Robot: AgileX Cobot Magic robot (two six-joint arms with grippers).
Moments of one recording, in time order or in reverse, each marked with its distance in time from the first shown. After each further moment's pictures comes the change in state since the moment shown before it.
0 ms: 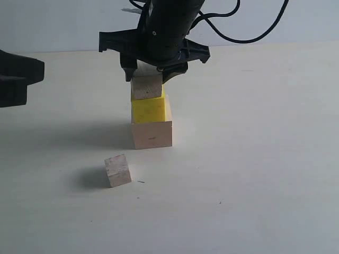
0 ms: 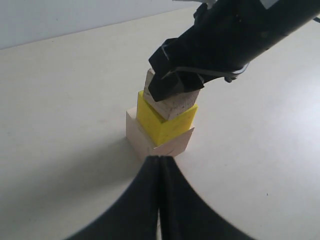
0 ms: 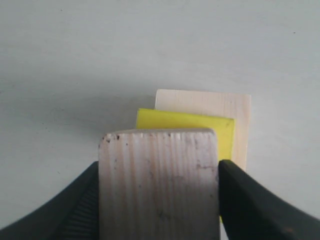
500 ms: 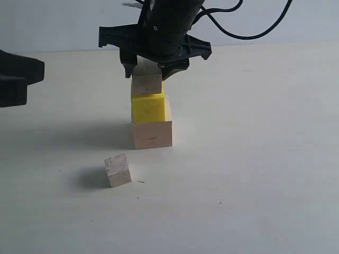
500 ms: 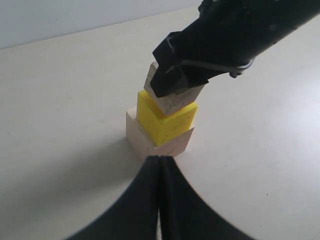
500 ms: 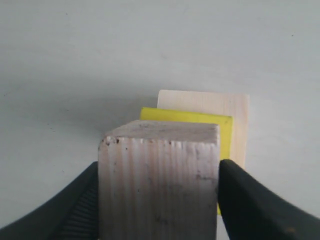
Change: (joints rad) left arm 0.000 0.000 0.000 0.000 0.000 0.000; right arm 0.000 -0.018 0.000 0.000 0.003 0.002
